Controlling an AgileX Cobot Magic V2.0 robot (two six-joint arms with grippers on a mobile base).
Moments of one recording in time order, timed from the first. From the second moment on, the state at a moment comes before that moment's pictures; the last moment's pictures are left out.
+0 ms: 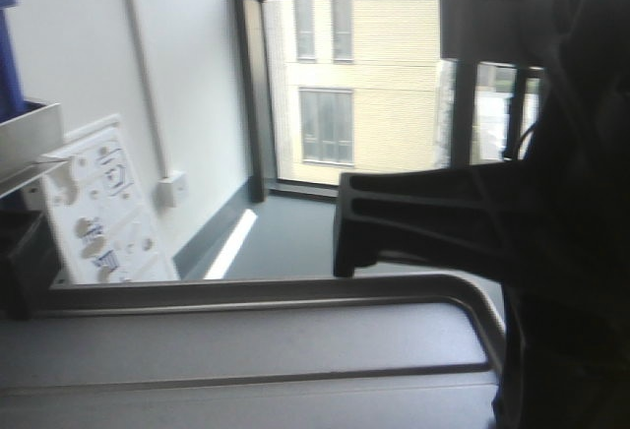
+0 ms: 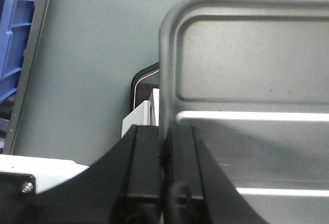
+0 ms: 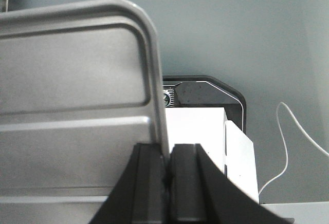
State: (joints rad) left arm -1.12 1.22 -0.75 0.18 1.10 -1.15; right arm 1.07 1.29 -0.79 -0.19 0.89 1.31
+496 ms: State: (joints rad) left arm -1.12 1.22 -0.75 0.18 1.10 -1.15; right arm 1.07 1.29 -0.79 -0.19 0.89 1.31
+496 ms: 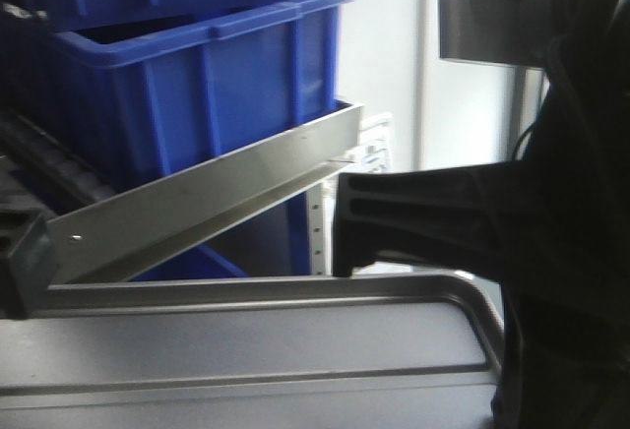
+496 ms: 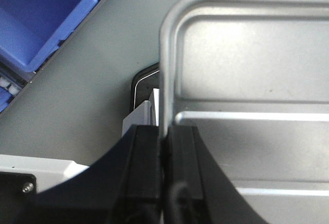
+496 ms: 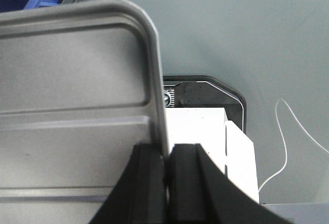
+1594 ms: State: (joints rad) left arm -1.12 1.22 -0.75 0.18 1.10 -1.15; right arm 1.07 1.29 -0.79 -0.19 0.89 1.31
